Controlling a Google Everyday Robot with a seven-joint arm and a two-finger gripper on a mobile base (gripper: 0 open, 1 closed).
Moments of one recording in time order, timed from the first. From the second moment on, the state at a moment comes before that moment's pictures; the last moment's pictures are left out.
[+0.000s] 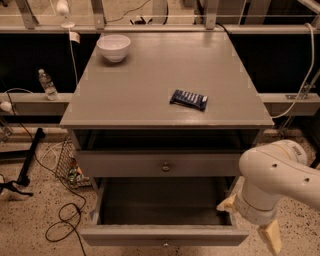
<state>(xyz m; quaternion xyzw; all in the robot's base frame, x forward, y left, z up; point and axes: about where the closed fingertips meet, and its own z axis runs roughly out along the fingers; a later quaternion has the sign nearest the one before) 0.361 -0.240 0.605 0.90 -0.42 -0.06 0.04</state>
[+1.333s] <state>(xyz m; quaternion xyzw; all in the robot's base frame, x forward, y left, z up) 0.351 -0.251 0.541 0.94 -0.34 -0.08 0.04</state>
